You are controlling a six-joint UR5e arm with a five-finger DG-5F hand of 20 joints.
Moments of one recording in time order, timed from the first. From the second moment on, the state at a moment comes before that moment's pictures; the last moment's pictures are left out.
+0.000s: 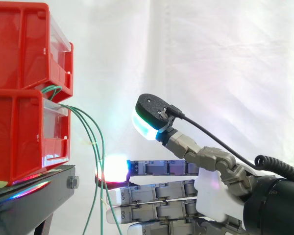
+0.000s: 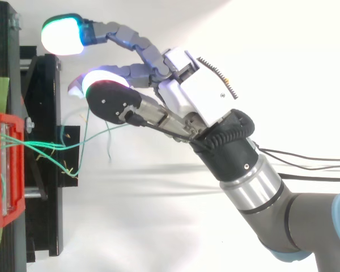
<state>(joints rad) 0.29 -2.52 -1.12 -2.20 -0.49 -0.35</state>
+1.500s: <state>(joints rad) 0.40 -2.53 -1.02 -1.95 -0.32 -0.71</state>
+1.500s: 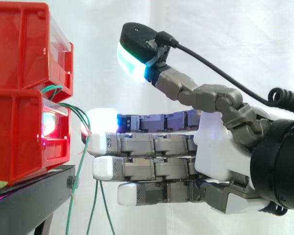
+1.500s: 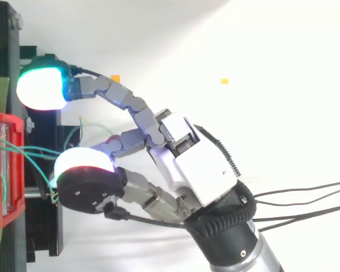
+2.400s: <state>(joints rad) 0.34 -2.52 -1.17 -1.92 -0.38 -0.52</state>
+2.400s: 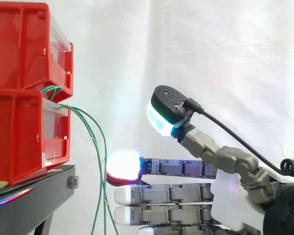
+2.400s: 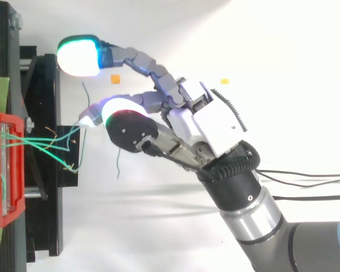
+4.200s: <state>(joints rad) 0.36 -2.68 -0.92 -1.83 -0.28 -0.76</state>
